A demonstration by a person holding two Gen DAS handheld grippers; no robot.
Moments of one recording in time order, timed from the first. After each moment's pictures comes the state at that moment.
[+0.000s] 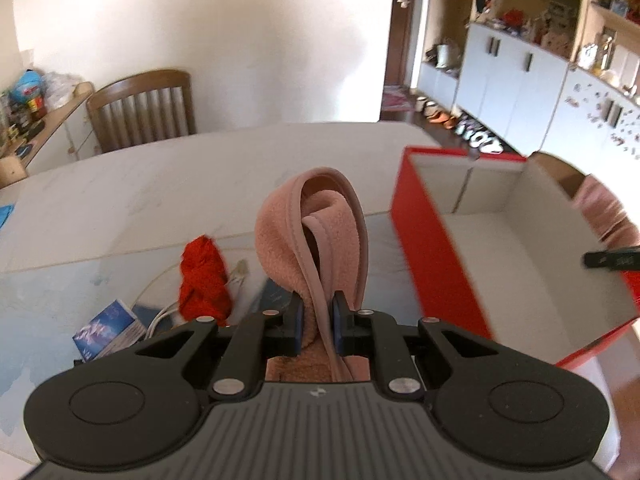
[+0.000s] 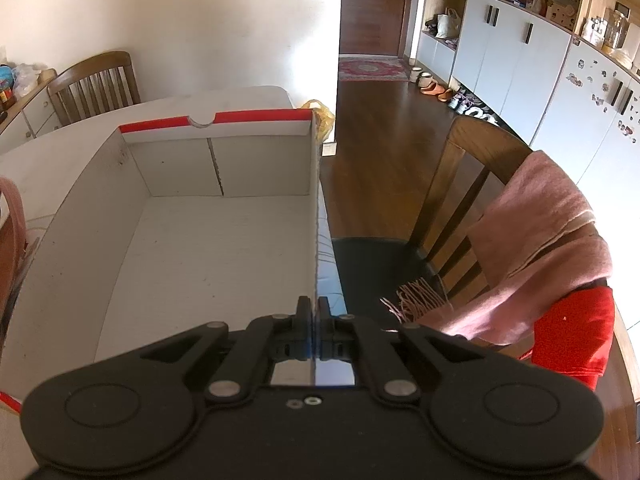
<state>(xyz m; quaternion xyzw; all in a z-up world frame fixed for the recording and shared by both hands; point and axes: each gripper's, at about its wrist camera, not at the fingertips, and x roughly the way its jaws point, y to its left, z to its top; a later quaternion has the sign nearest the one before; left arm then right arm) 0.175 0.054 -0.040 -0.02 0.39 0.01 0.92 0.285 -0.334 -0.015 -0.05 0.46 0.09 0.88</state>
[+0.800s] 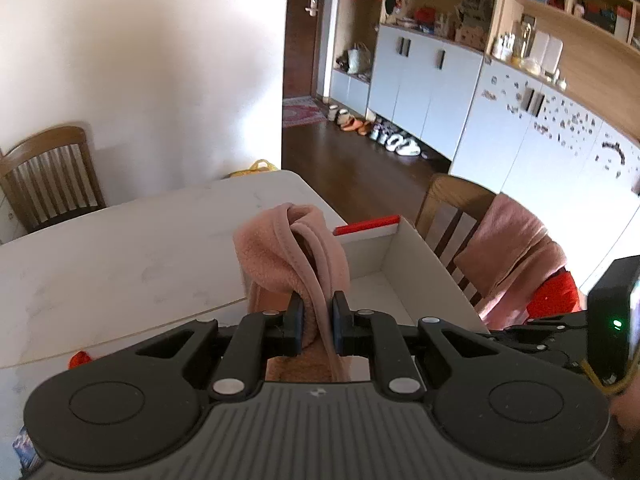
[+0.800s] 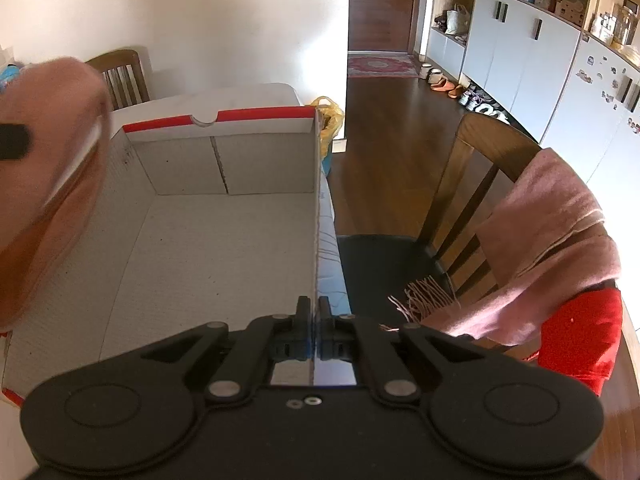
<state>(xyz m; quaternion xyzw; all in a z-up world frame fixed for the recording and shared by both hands) 0.262 -0.064 0.013 0.01 0.38 -0.11 0.92 0.289 -0.338 -0.016 -0.05 0.47 0.10 0.88</state>
